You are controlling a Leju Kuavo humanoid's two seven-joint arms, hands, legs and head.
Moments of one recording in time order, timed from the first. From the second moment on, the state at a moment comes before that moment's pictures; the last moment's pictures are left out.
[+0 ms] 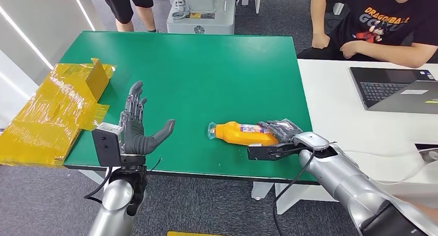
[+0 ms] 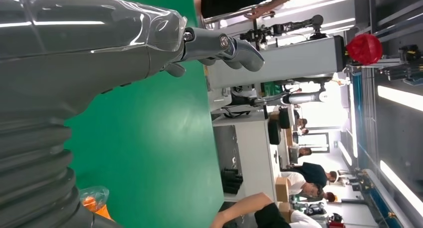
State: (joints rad) left arm -0.14 -0.19 -0.36 -1.44 -0.11 0.32 -0.45; right arm -0.89 -0.13 1.13 -0.39 0.68 0.09 -0.34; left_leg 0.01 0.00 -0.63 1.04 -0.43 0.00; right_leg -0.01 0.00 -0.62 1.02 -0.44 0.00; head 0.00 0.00
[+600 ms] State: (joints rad) left arm -0.13 -0.19 -0.36 -1.44 -0.11 0.32 -0.45; right arm -0.89 -0.13 1.13 -0.39 0.68 0.09 -0.34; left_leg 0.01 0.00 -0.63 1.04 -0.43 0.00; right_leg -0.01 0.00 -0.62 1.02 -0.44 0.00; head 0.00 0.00
